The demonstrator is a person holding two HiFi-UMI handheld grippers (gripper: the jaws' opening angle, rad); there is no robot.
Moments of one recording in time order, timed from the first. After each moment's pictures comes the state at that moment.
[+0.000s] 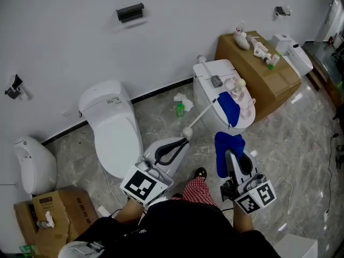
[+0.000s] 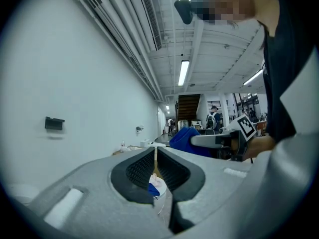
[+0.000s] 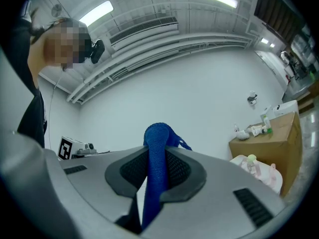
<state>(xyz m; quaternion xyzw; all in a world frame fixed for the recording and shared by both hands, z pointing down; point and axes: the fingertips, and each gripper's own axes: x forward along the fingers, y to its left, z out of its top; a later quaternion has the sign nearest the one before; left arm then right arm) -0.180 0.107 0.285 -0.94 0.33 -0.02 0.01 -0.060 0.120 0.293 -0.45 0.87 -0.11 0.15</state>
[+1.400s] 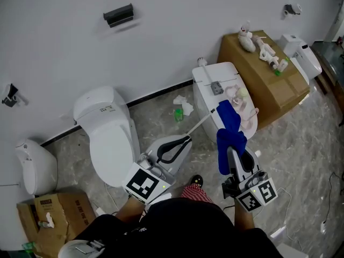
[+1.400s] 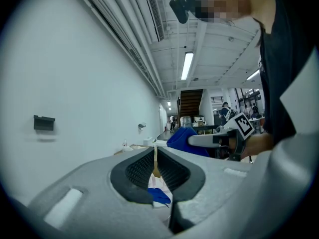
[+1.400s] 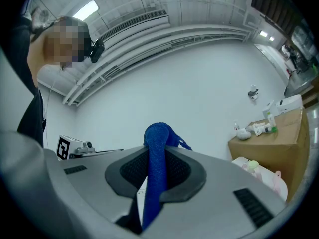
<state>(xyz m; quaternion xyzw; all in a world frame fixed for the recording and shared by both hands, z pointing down) -0.113 -0.023 0.291 -0.94 0.34 -0.04 0.01 0.003 -0.018 0.305 -0.44 0.88 -0.13 0.15</state>
